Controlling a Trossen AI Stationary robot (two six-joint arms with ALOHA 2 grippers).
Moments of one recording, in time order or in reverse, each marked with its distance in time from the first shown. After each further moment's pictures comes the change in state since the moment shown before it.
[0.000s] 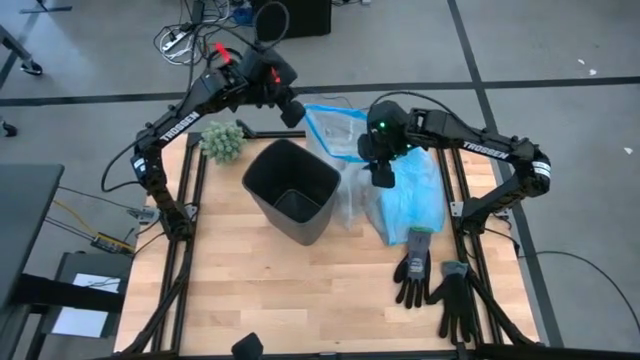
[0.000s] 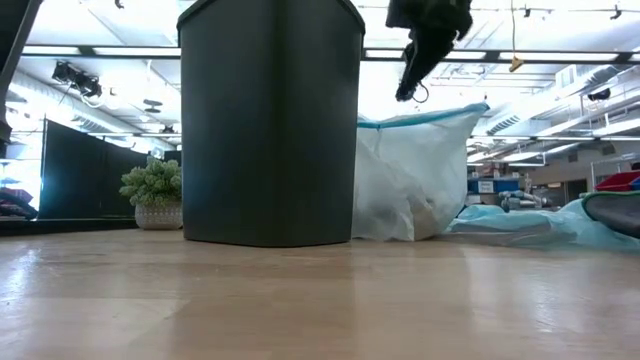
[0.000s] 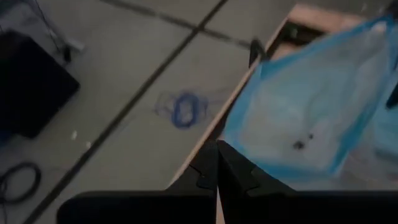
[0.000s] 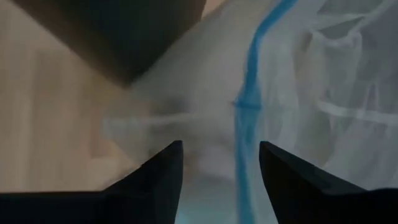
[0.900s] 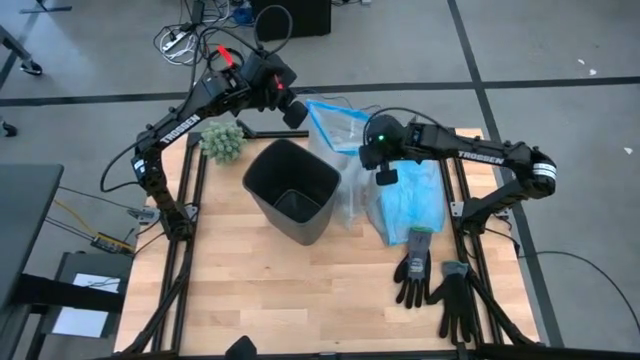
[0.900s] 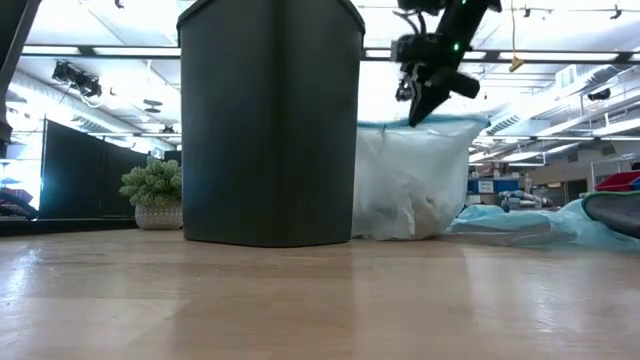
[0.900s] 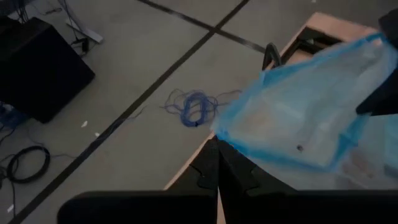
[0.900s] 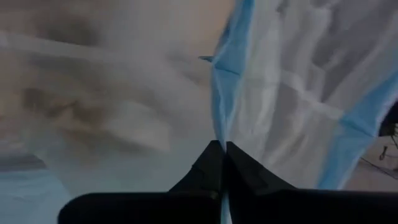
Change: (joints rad) left arm -0.030 -0.005 0.000 -0.006 -0.102 -0.100; right arm 0.004 -0.051 -0.229 0.228 0.325 -0.330
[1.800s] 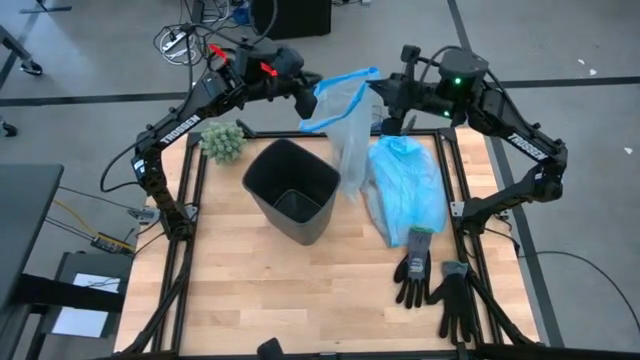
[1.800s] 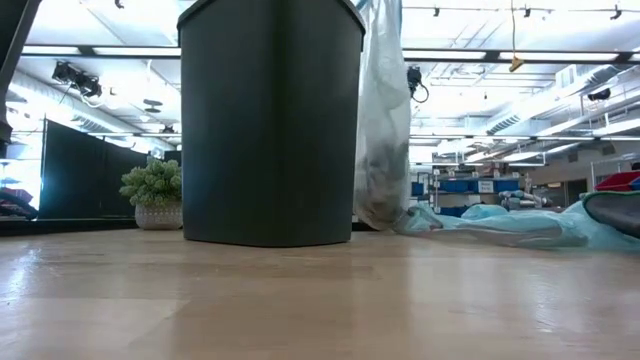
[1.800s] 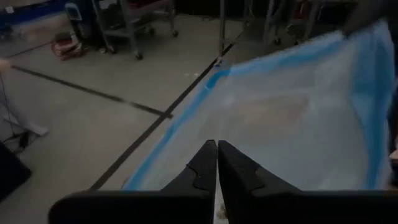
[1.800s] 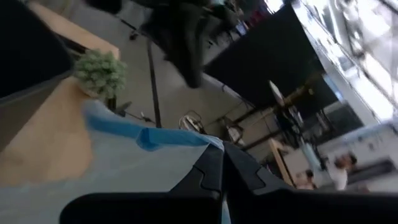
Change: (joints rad) left arm -0.004 0.000 -0.001 0.368 0.239 0.082; right arm -0.035 -0.063 0.516 0.158 -0.130 -0.148
